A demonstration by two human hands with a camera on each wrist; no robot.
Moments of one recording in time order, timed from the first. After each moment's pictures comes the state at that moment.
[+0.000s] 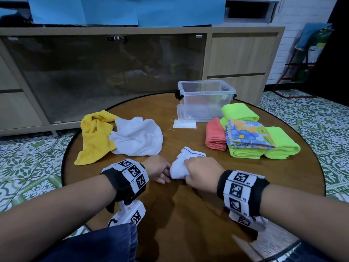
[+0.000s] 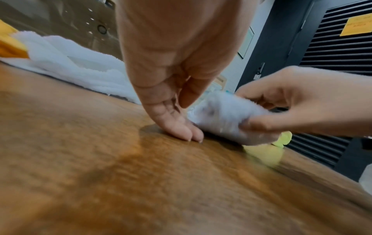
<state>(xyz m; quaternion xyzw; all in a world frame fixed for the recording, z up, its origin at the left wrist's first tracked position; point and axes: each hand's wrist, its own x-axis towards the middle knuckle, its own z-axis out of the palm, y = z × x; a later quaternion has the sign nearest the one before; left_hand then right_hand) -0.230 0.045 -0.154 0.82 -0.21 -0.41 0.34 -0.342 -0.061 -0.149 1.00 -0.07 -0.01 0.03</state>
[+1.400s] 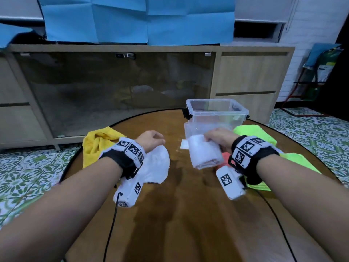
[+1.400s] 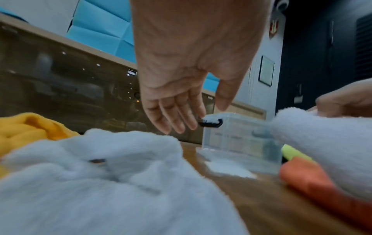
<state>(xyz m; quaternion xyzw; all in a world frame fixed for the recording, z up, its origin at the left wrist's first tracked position) -0.098 0.011 -0.106 0.89 -0.30 -0.13 0.32 -0.232 -0.170 -0.088 0.81 -0.33 0.06 -0.48</state>
